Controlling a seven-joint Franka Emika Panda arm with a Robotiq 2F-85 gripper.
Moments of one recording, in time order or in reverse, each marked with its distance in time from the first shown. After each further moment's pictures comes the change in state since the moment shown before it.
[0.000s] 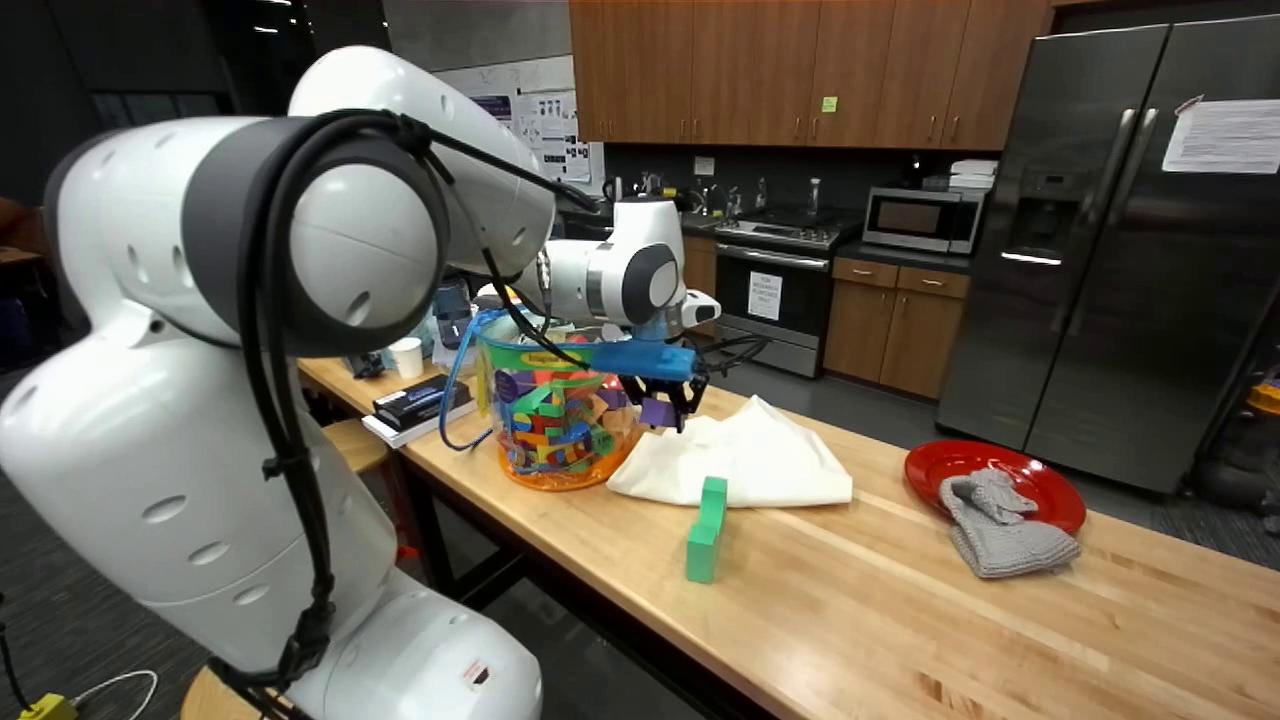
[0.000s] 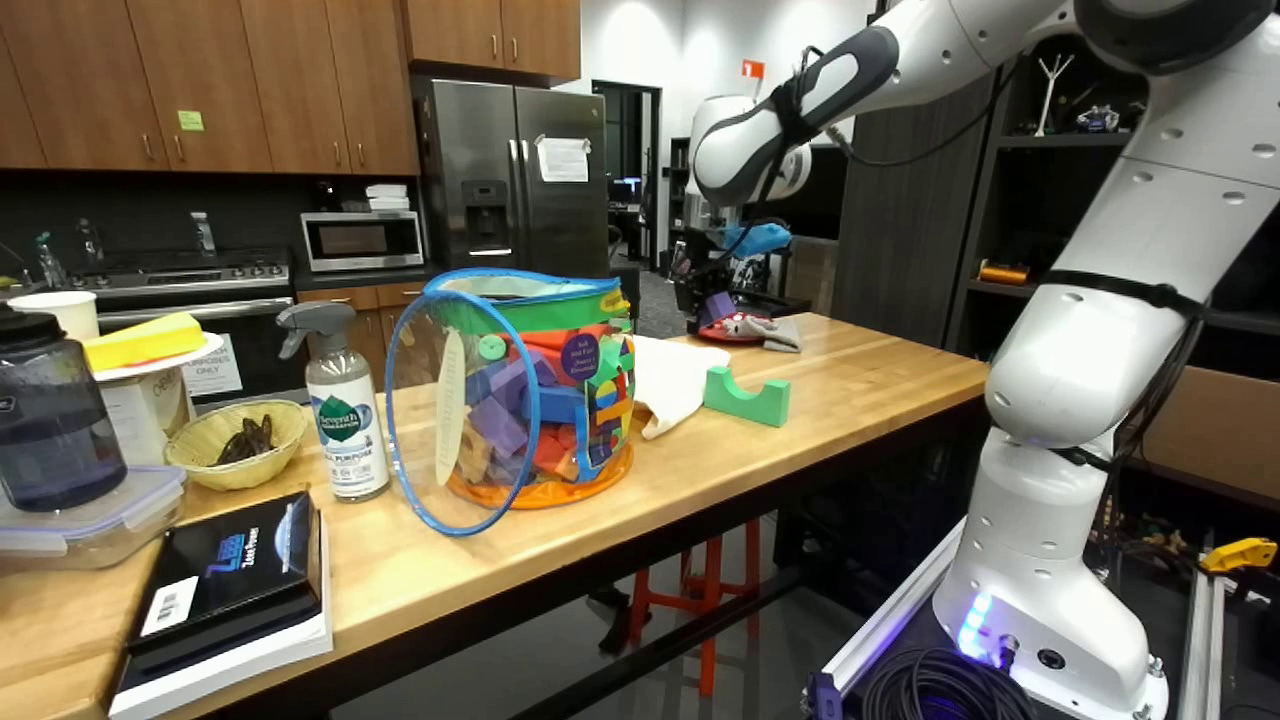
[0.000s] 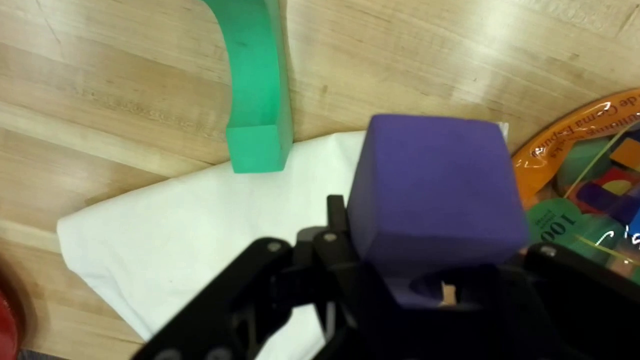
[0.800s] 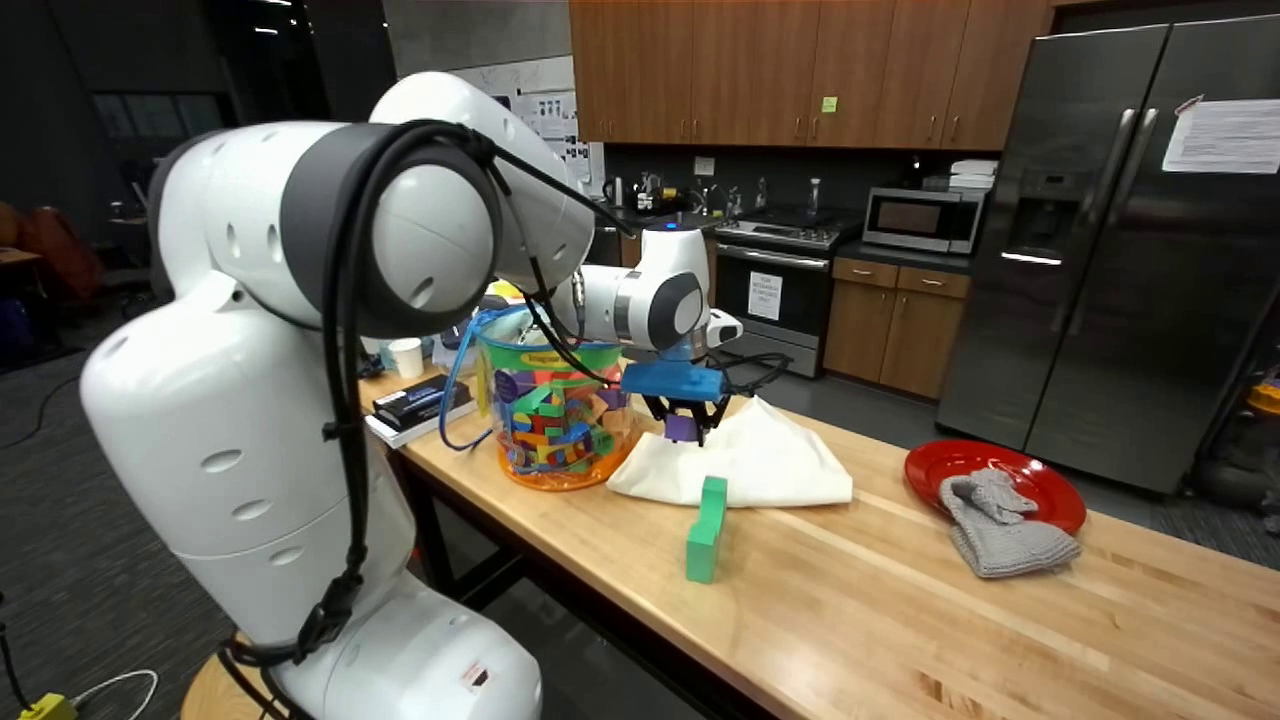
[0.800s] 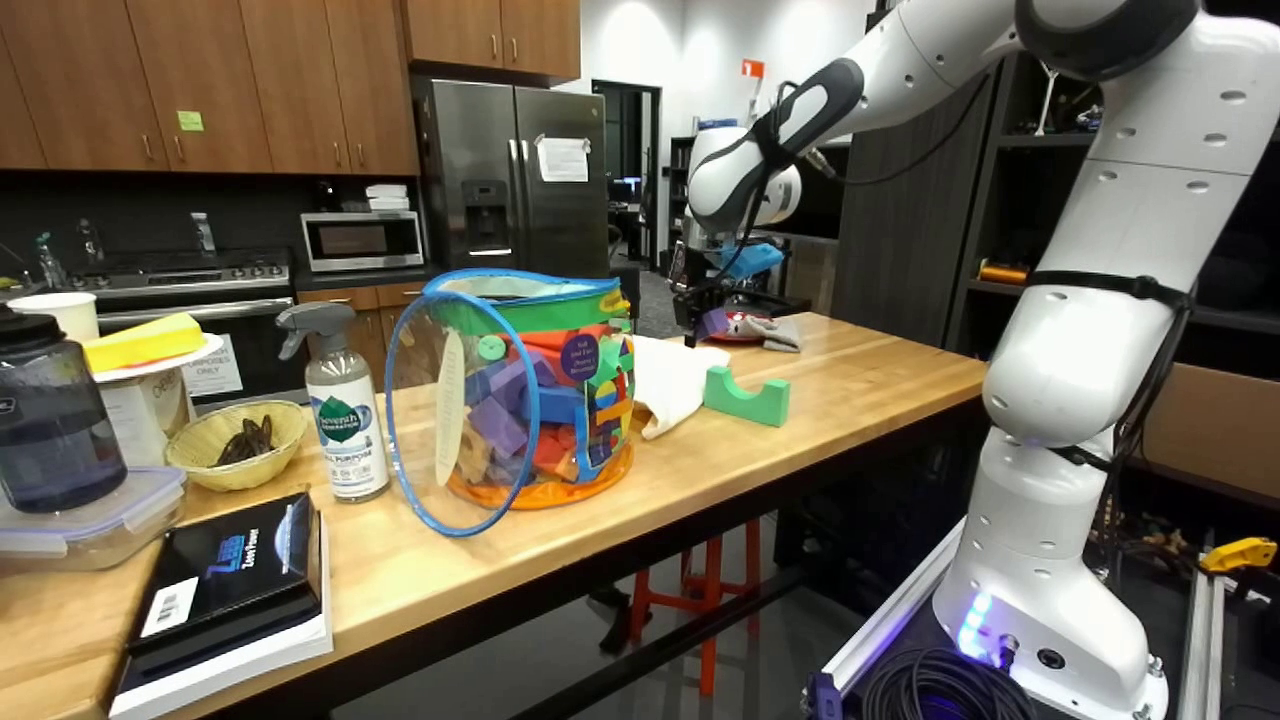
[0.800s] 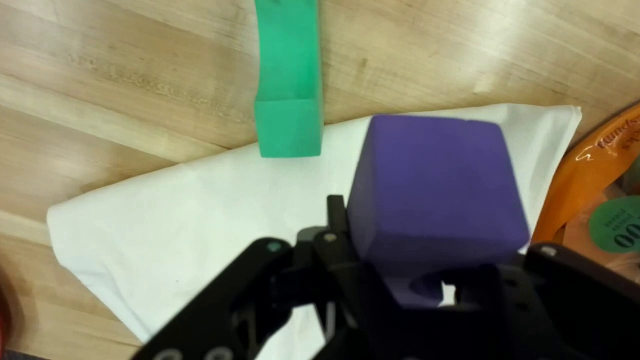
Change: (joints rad) arm -0.015 0.114 -0.036 0.021 0.005 0.110 -0.078
